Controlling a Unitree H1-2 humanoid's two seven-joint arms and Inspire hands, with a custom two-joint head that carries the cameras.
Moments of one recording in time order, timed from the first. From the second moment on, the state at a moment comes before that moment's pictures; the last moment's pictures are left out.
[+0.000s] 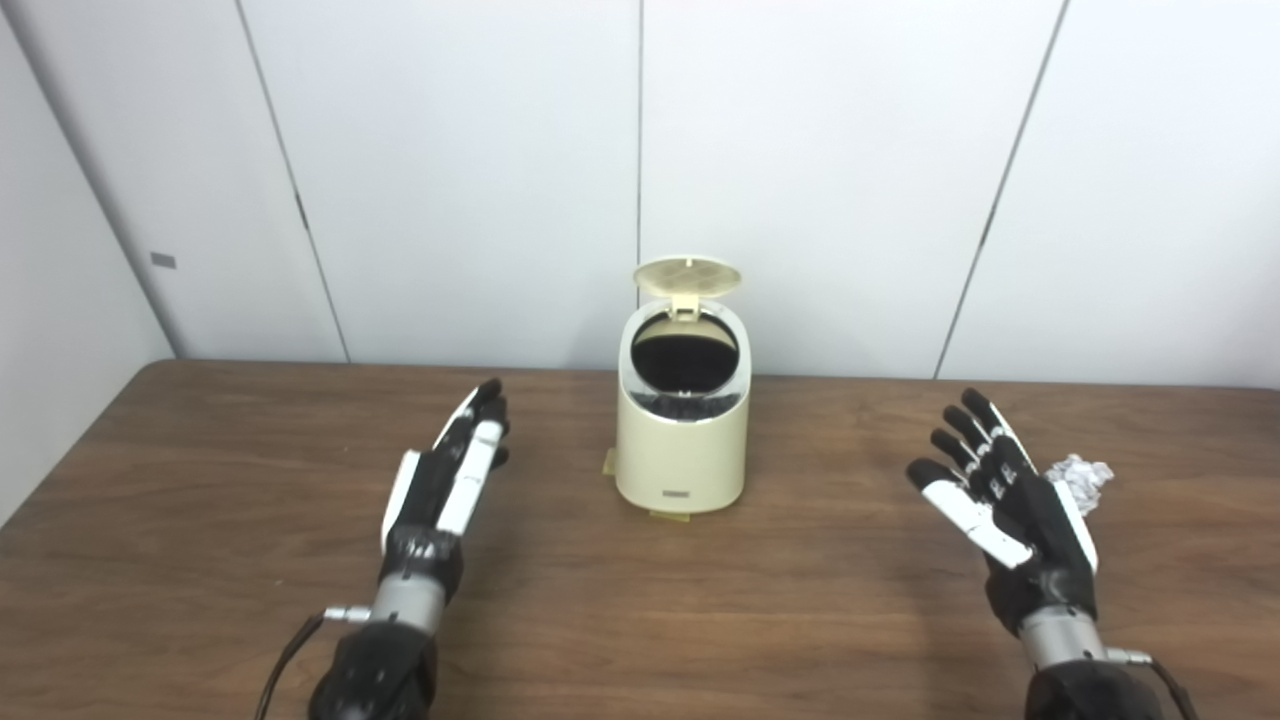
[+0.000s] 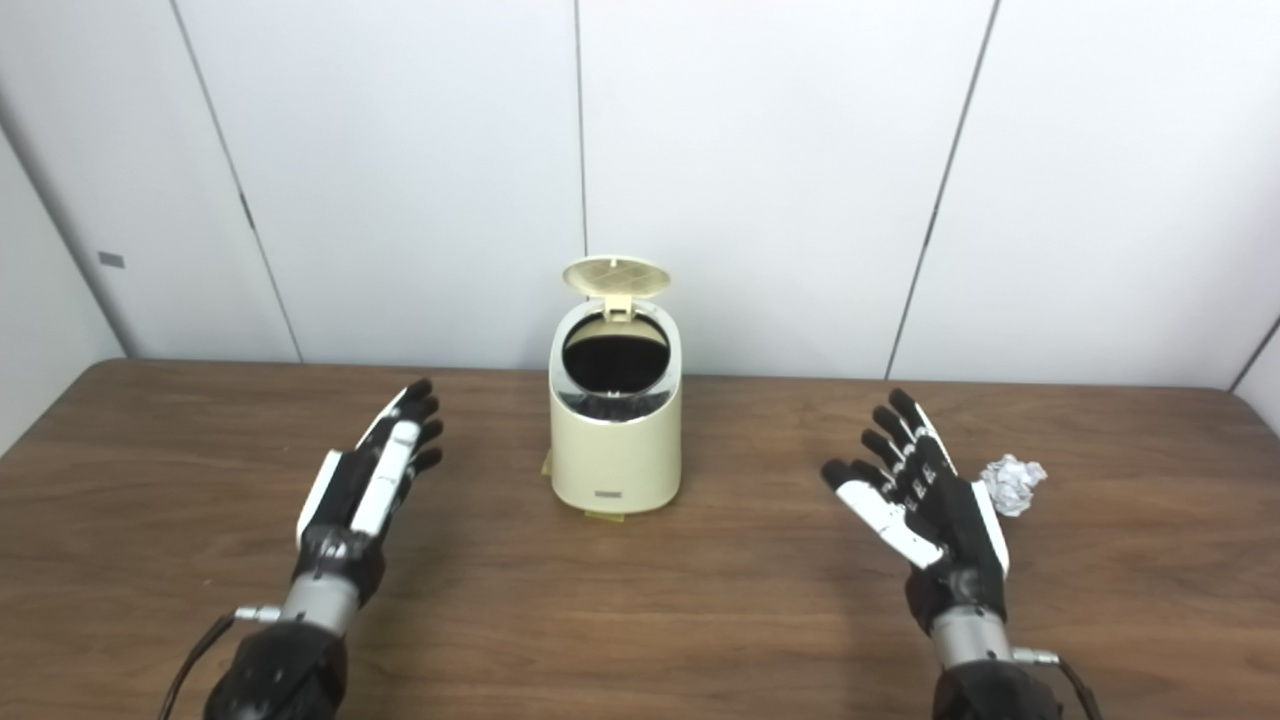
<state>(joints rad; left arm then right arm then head) -0.15 0.02 0.09 -0.15 0.03 0.25 -0.04 -0.17 -0.10 -0.11 -0.14 0.10 0.20 -0.03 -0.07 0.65</state>
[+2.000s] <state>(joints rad) -0.12 0.12 0.14 -0.17 -0.14 0.25 -0.07 -0.41 -0.54 0.02 0.21 -0.46 0.32 0.02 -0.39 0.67</state>
